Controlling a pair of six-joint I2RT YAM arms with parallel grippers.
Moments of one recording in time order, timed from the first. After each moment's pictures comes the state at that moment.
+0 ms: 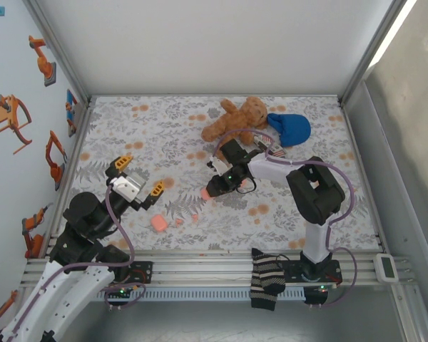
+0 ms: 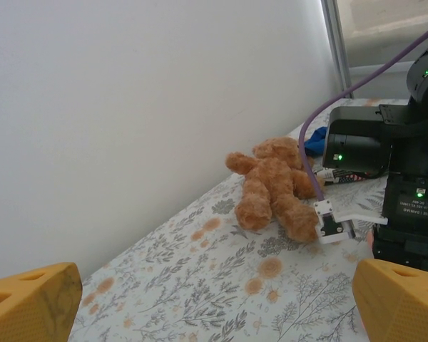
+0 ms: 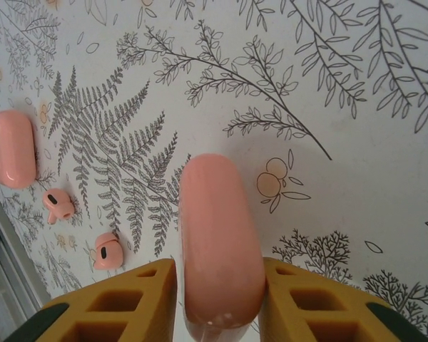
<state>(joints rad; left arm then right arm) -0.59 0.33 0.59 -0.30 0.02 0.41 0.67 1.91 1.19 -0.49 -0.59 0.17</state>
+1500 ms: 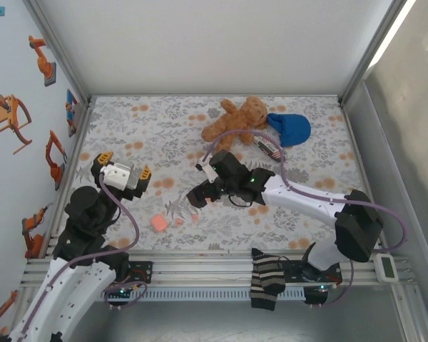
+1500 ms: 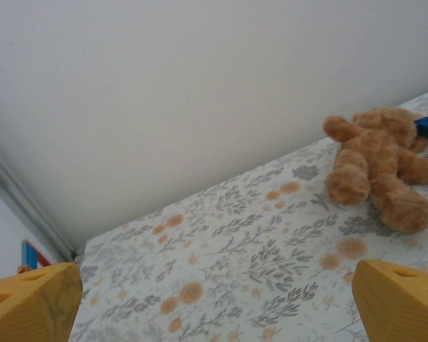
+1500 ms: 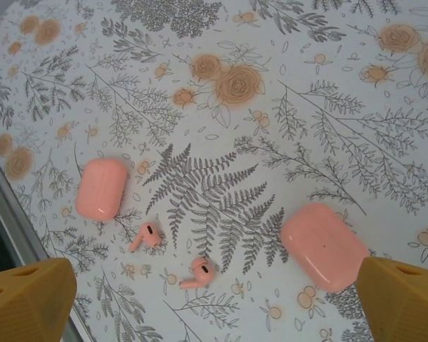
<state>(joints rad) -0.45 0.40 0.59 -0.28 -0.20 0.31 0.99 1.50 1.08 -0.37 -0.12 0.27</state>
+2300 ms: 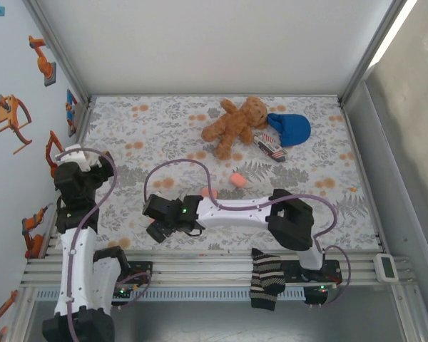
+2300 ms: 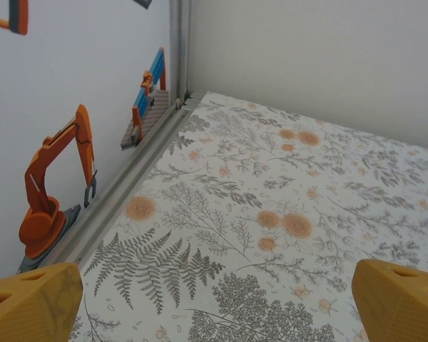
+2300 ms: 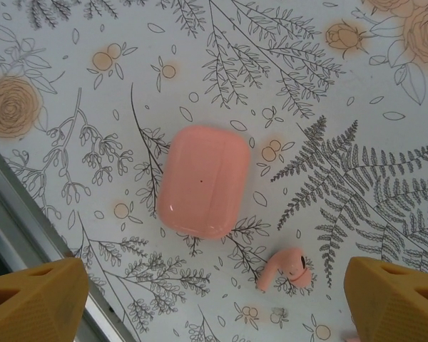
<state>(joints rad) 0.20 0.70 0.60 -0.24 -0.03 -0.12 1.35 2.02 1.56 -0.60 0.16 0.40</state>
